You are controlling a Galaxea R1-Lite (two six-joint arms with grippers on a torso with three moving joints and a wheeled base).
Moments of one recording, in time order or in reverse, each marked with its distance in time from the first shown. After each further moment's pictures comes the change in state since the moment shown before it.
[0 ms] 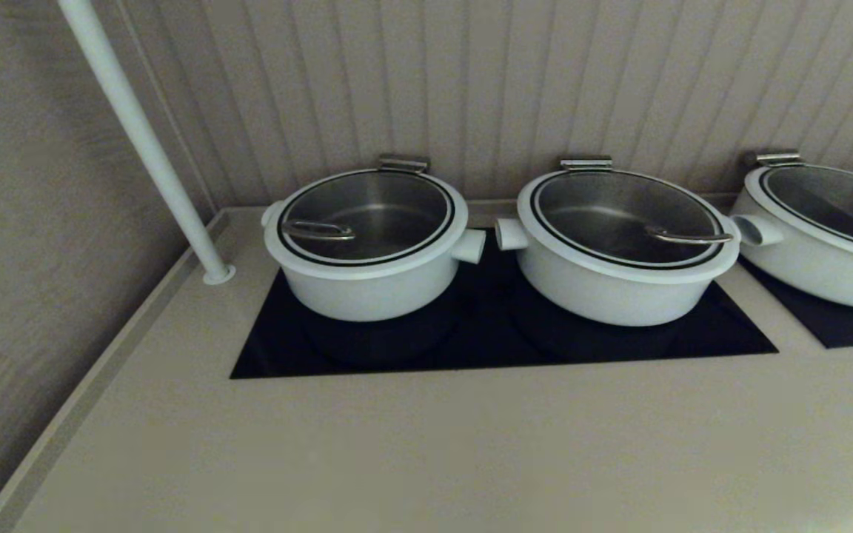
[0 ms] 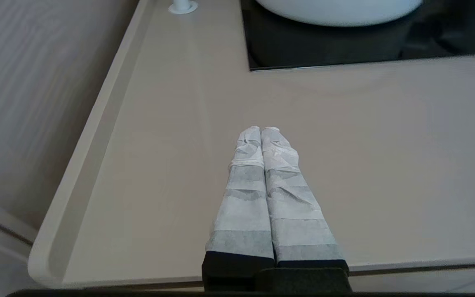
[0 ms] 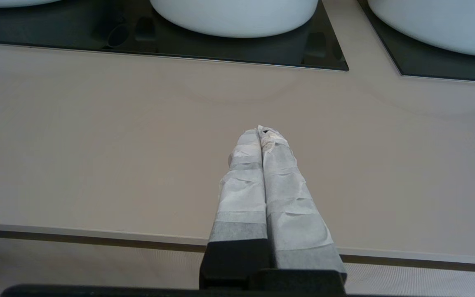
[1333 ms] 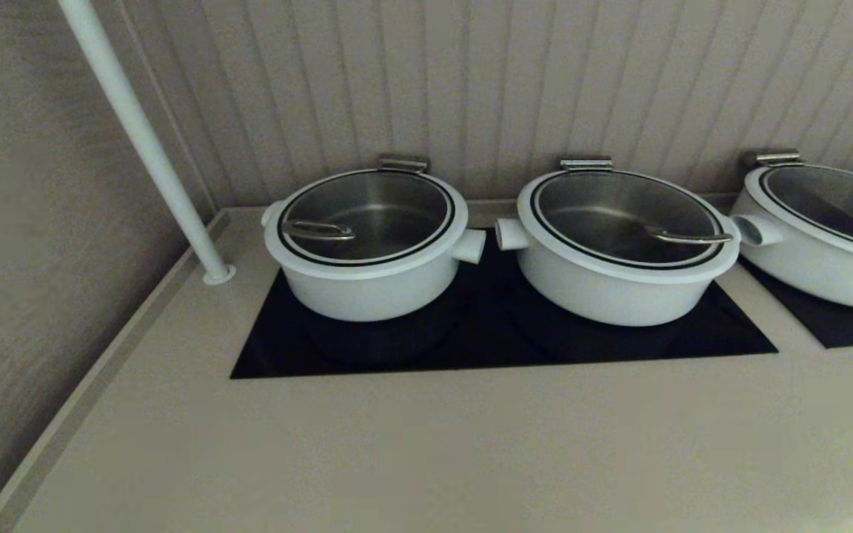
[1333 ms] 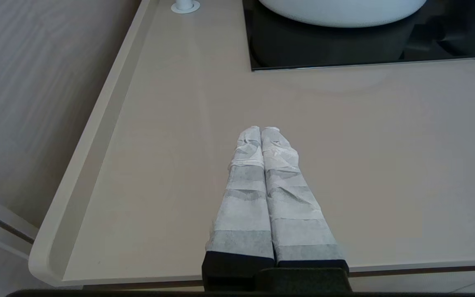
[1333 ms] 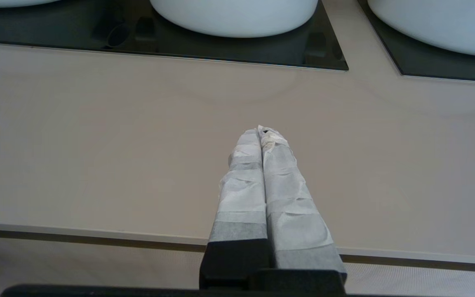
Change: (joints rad) left arm 0.000 0.000 0.000 0.000 0.003 -0.004; right arm 0.000 0.000 0.000 0.000 0.000 0.000
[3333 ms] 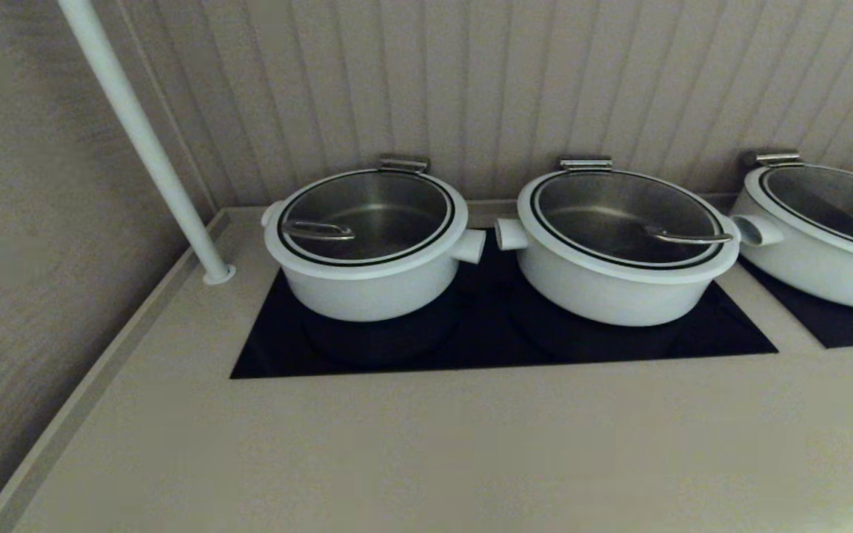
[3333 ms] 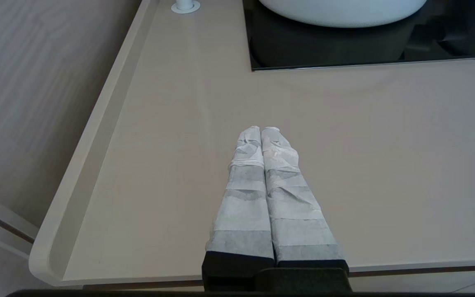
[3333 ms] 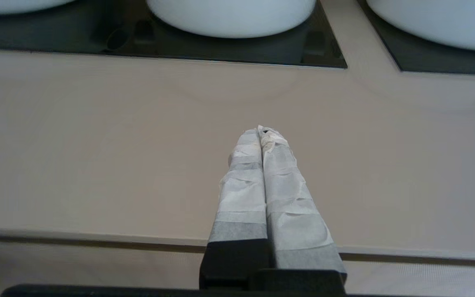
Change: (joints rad) left arm 0.000 0.000 0.000 0.000 0.000 0.000; right arm 0.000 0.000 0.002 -0.003 -0.015 0.032
